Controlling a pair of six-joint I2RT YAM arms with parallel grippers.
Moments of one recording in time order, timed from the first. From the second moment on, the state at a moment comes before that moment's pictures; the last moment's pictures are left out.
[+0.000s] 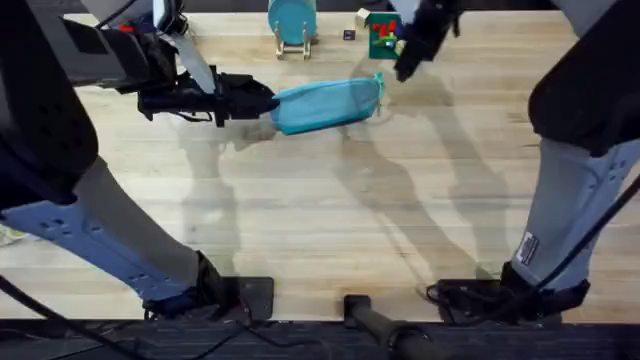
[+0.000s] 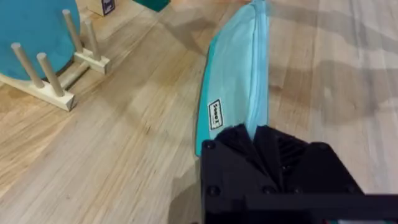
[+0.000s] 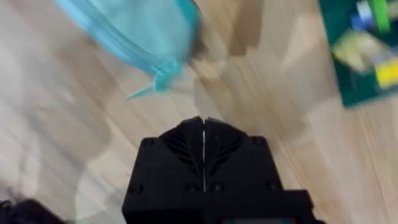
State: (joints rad) left arm 0.27 1.93 1.13 -0.70 1.21 1.28; right arm 0.24 2.27 2.22 -1.49 -0.13 -0.78
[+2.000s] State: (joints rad) left arm 0.31 1.93 1.14 -0.71 1.09 1.14; right arm 0.28 2.02 2.22 -1.49 -0.03 -0.70
